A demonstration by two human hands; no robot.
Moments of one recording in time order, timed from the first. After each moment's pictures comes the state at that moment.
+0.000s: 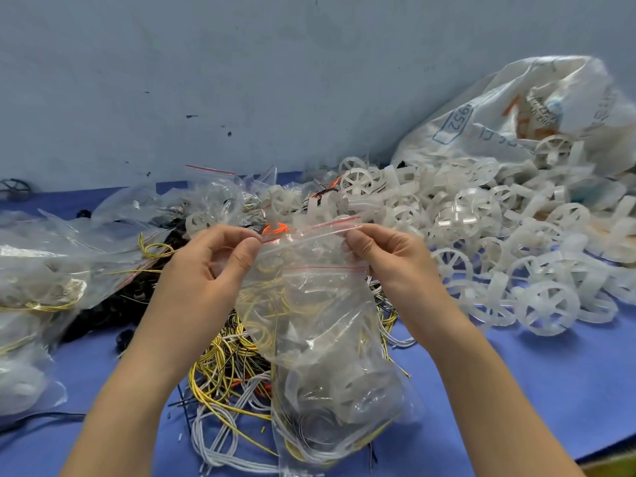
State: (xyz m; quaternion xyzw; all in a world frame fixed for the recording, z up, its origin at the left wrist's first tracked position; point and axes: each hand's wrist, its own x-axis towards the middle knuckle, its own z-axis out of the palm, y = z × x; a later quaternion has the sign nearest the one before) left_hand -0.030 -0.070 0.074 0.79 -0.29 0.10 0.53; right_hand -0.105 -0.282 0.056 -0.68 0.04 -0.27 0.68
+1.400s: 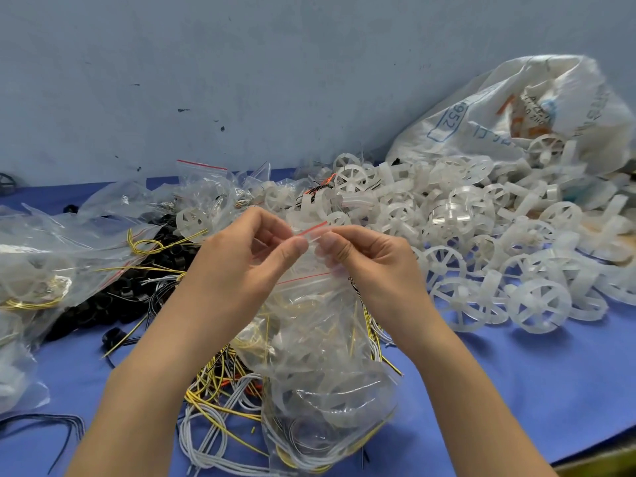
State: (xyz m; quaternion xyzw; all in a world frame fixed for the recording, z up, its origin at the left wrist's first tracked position) left_hand -0.041 -0.101 0.089 0.80 -0.37 0.08 0.46; right_hand -0.111 -0.265 0.057 -0.70 -0.01 -0.29 0.65
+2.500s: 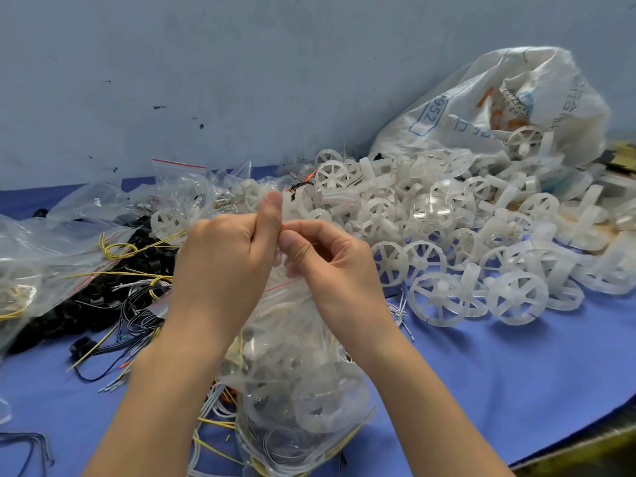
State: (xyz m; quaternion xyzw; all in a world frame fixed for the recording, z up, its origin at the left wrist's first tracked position) left_hand -0.040 -0.140 0.083 0.81 -0.33 0.25 0.41; right_hand -0.107 -0.246 0.055 -0.65 0.00 -0.31 0.69
